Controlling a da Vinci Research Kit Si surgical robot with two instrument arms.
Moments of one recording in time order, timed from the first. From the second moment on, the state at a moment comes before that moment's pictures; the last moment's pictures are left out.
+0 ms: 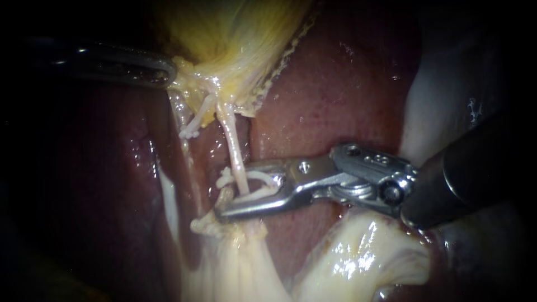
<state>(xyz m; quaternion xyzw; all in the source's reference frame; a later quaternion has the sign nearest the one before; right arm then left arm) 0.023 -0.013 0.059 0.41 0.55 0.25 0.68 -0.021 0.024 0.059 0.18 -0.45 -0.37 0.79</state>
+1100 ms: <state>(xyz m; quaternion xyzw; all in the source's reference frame) 0.024 -0.014 0.060 0.45 0.54 0.22 0.68 -0.021 0.024 0.059 0.18 -0.45 -0.37 0.79</state>
